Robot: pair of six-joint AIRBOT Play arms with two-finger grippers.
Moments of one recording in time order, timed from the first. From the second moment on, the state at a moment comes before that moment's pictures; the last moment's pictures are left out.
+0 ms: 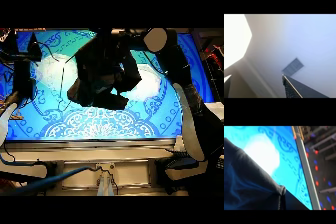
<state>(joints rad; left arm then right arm) 0.15 -1.58 1.01 -1.16 -1.59 -0.55 0.48 -1.58 1.95 -1.09 0.90 0.28</state>
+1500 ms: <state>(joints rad) -0.41 -0.80 0.79 1.13 -0.69 -1.63 0.51 -1.47 1.95 -1.44 1.07 1.26</state>
